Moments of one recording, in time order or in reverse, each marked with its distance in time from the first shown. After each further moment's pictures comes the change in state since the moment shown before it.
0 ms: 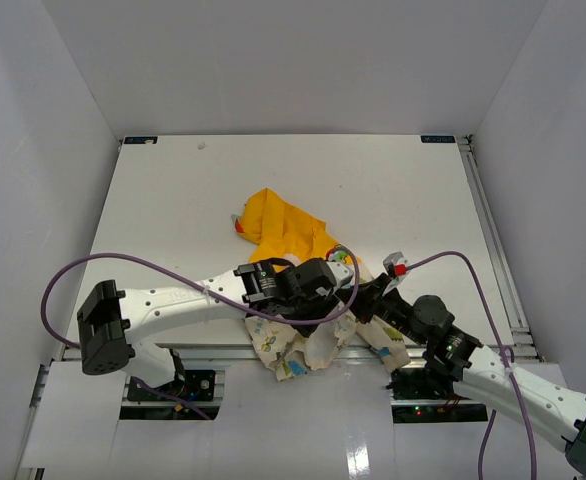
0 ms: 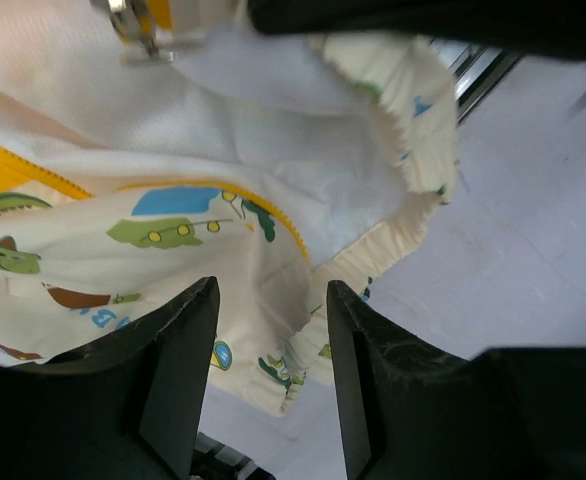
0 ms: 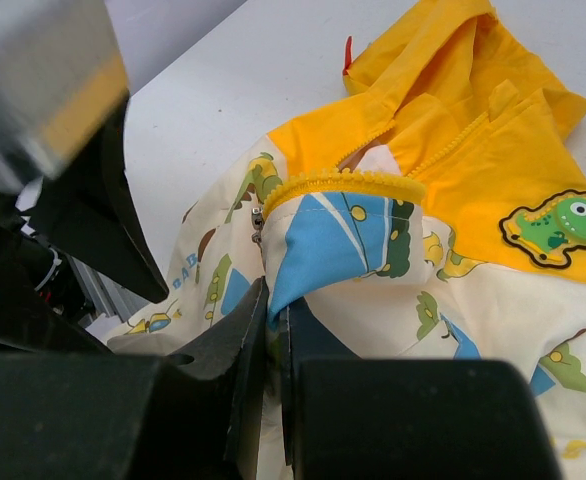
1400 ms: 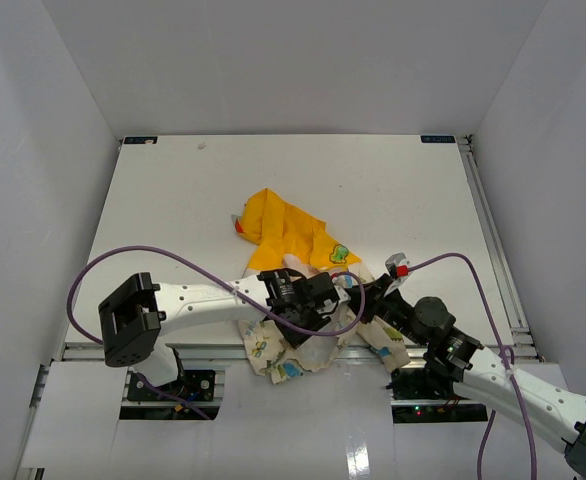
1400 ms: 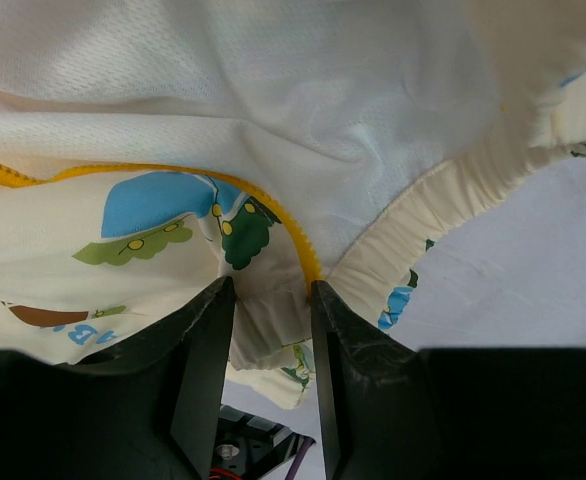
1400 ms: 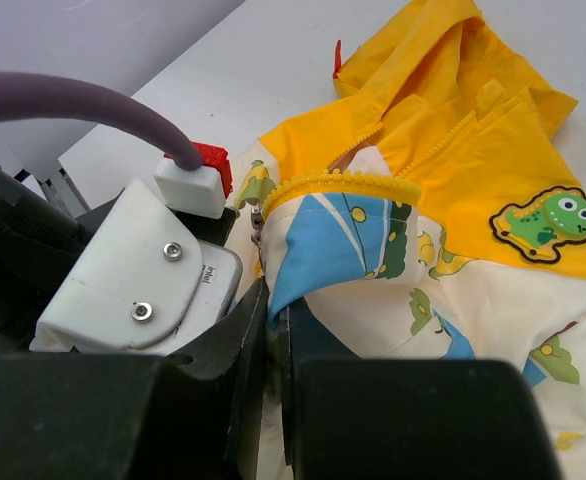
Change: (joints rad) left arm -0.002 0.125 -0.054 -0.046 0.064 0.094; right arm 0.000 -0.027 -0.014 -0.007 0.021 0.000
